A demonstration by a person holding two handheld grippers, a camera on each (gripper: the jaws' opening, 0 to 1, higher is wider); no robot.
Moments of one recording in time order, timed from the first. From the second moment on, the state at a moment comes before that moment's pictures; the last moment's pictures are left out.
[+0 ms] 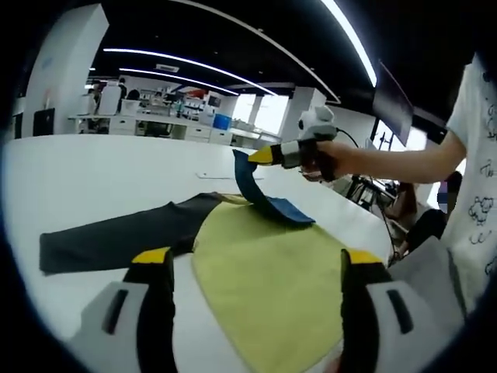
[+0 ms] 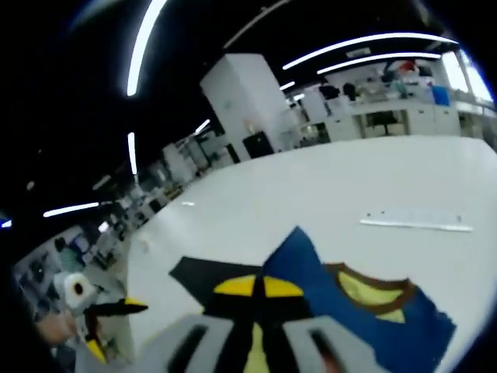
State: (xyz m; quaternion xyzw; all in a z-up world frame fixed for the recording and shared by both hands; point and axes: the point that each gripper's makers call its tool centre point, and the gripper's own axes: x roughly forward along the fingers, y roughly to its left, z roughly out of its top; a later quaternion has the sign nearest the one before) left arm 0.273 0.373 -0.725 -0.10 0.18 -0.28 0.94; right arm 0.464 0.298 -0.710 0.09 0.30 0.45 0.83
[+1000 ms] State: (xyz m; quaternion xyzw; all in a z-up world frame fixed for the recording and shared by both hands) left arm 0.266 0.384 -0.740 -0.11 0.20 -0.27 0.94; right arm 0.434 0.339 -0.813 0.01 0.38 0.47 0.80
